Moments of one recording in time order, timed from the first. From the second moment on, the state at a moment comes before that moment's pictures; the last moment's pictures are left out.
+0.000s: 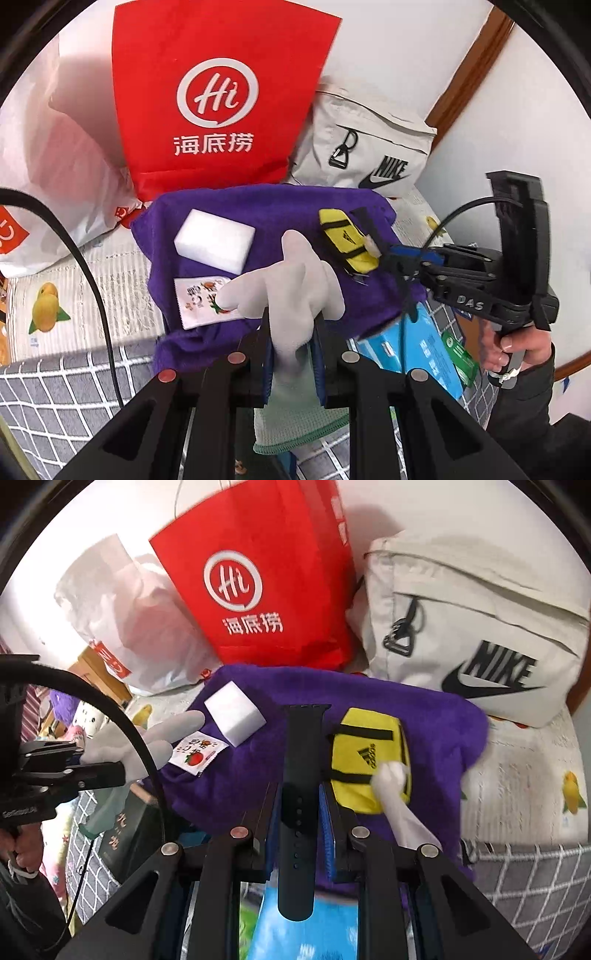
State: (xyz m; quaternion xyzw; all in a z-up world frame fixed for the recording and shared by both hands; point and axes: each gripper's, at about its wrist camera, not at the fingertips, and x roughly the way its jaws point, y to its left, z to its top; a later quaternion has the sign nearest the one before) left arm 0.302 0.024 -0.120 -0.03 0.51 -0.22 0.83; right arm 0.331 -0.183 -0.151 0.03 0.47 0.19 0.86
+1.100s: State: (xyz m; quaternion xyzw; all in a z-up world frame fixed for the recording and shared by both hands) left arm 0.349 0.022 -0.152 -0.03 0.53 -0.24 0.81; right arm 0.382 -0.147 -0.201 -0.05 0.52 0.21 0.82
